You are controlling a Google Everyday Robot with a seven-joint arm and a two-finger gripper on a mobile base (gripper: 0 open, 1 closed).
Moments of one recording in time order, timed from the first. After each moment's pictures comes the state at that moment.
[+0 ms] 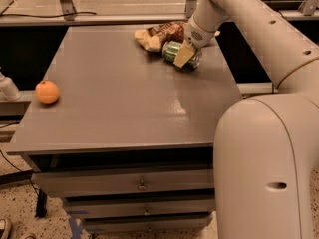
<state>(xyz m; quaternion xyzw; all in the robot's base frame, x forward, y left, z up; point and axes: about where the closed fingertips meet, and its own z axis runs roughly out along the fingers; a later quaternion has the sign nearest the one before) 0.758 -0.091 0.832 -0.54 0.81 0.07 0.22</state>
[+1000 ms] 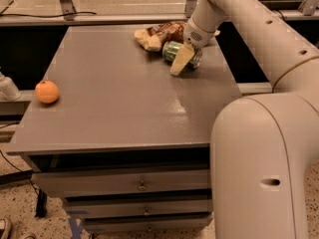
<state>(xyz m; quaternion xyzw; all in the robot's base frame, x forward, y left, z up) 0.757 -0.092 0.833 -0.54 0.81 0.07 0.21</state>
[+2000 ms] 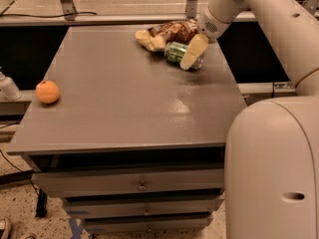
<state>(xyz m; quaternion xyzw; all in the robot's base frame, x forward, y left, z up) 0.747 -0.117 0.868 -0.53 0.81 0.07 0.24</state>
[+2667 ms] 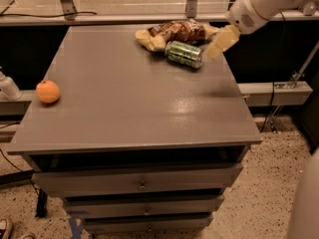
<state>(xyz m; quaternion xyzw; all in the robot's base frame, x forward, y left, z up) 0.706 -0.164 0.923 -0.50 0.79 0.09 0.33</state>
